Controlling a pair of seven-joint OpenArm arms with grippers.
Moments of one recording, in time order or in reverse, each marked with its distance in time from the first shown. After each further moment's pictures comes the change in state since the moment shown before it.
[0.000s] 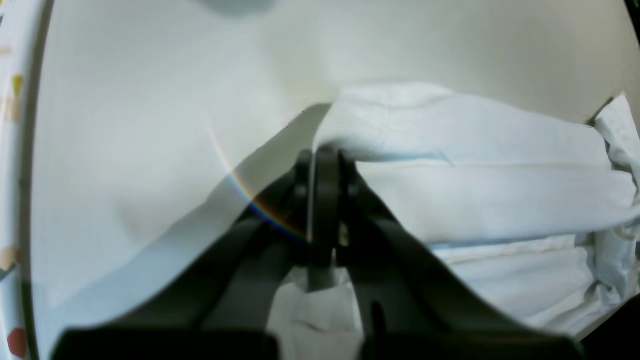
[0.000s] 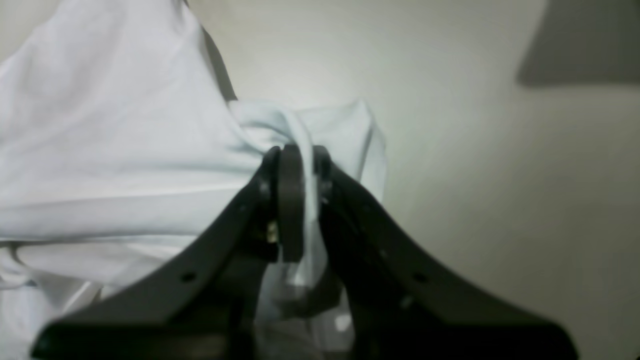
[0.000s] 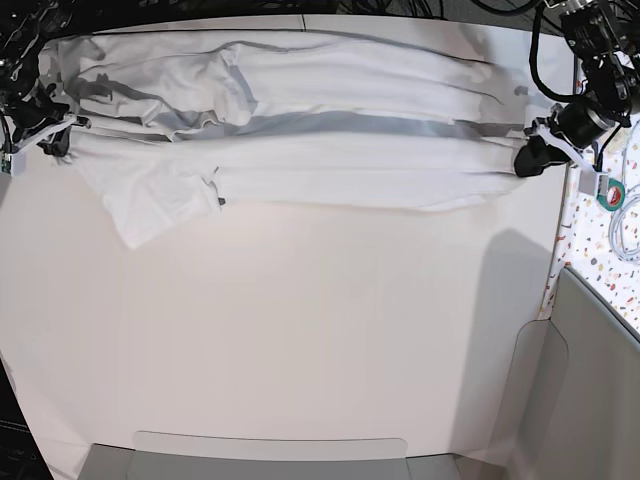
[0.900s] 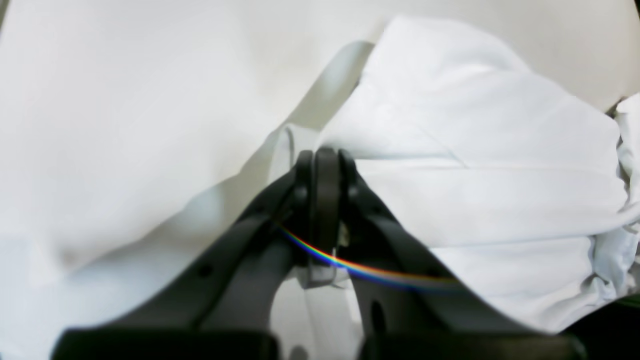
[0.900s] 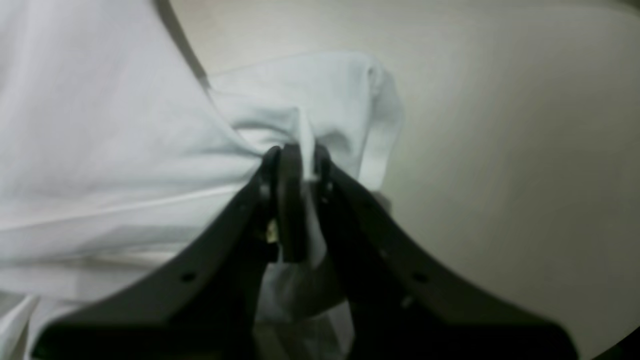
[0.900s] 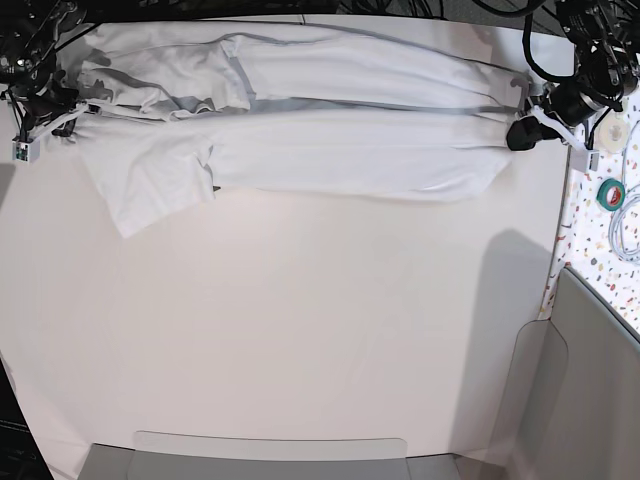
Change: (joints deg) left arm 2.8 0.6 0.1 -6.0 -0.1 0.0 -0.4; right arm 1.2 -4.1 -0.4 -4.0 -14.1 0.1 1.6
